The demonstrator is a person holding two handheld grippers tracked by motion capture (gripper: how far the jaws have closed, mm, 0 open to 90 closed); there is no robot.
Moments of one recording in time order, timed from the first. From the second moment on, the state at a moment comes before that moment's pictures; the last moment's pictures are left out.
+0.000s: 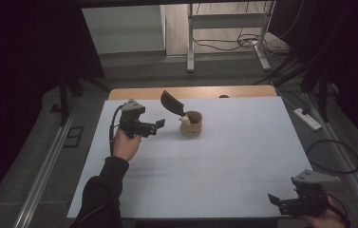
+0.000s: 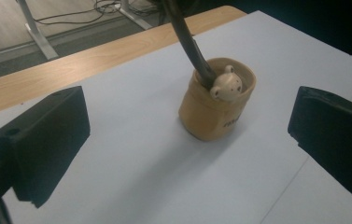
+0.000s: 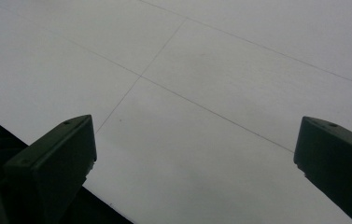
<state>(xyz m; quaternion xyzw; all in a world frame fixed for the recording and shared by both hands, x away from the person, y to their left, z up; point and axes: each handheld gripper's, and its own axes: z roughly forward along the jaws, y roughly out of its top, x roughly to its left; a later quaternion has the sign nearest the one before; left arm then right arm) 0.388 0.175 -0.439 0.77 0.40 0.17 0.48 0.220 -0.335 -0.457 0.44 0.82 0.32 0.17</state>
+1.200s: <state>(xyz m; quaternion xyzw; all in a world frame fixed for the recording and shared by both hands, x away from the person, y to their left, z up) 0.350 0.176 -0.440 0.77 0.40 0.17 0.46 0.218 -0.334 -0.456 0.43 0.82 0.32 0.18</state>
